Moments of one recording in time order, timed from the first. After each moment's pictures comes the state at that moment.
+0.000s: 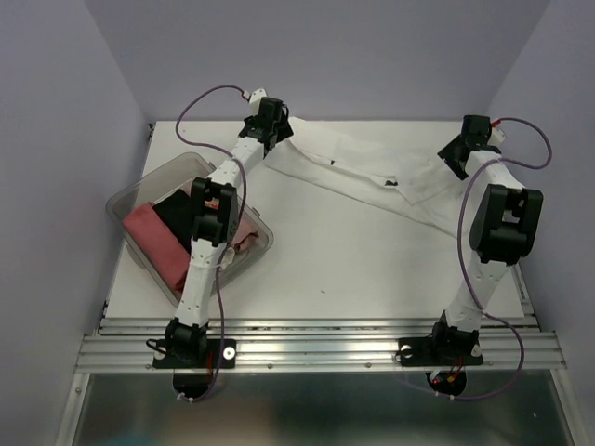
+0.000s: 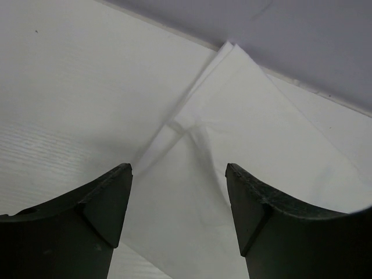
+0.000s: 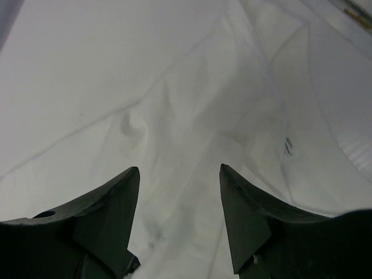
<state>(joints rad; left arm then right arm) -0.35 2.54 2.31 -0.37 -0.29 -0.61 -0.18 2.05 1.64 -0.36 0.27 0.68</state>
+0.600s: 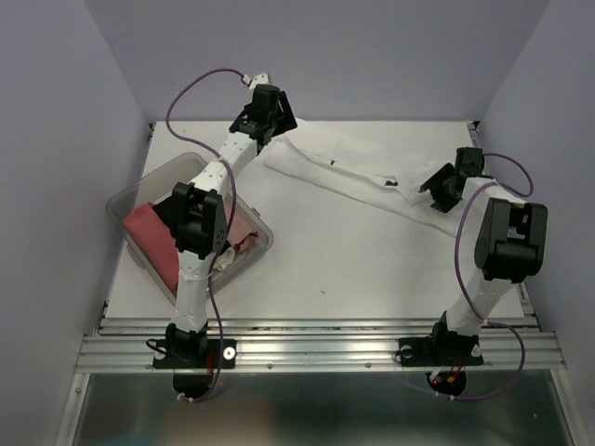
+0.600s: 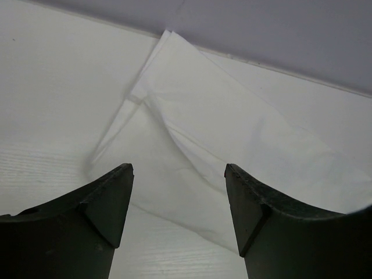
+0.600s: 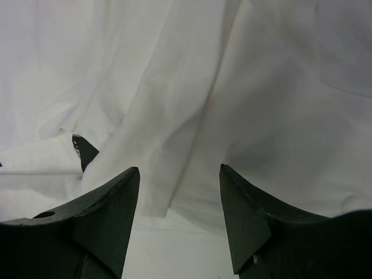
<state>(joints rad) -0.37 2.22 2.10 -0.36 -0.20 -0.55 -0.19 1.84 1.20 -0.31 -0.09 0.72</state>
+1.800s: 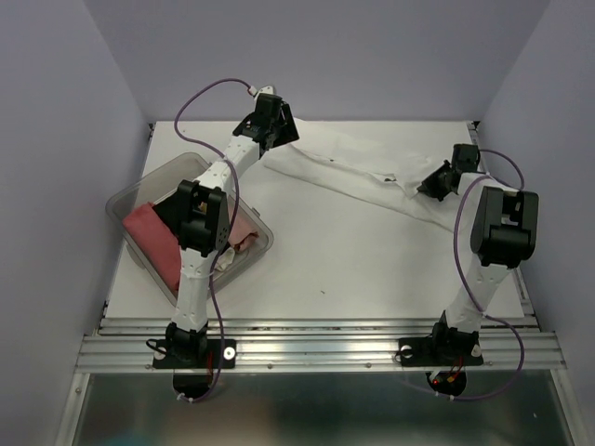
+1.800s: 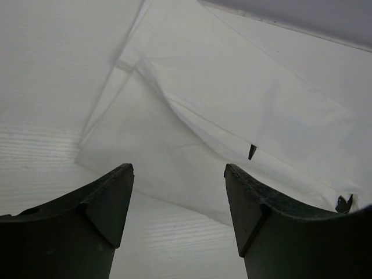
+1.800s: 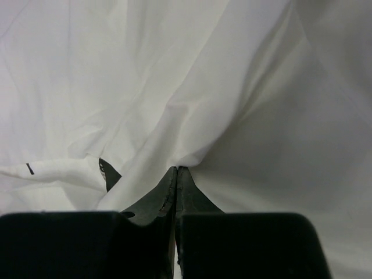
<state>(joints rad) -0.37 2.27 2.07 -0.40 -0.10 -0.54 -0.19 1.98 1.29 -0.19 -0.19 0.76</state>
